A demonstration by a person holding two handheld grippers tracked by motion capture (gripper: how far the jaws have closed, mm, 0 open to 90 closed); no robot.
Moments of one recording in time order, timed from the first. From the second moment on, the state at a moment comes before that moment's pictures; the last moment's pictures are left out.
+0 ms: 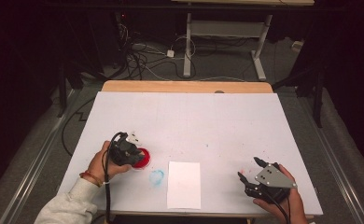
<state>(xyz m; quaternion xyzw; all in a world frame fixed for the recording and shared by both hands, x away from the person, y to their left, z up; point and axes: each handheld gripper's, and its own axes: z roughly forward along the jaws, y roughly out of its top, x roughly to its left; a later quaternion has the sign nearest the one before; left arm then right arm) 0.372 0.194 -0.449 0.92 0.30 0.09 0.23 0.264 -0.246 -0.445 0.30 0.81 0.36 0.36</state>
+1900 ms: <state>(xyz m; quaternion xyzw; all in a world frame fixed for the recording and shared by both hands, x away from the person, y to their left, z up) 0.362 0.202 -0.411 0.91 0.29 0.12 0.25 0.263 -0.242 -0.448 0.29 0.81 0.35 0.36</state>
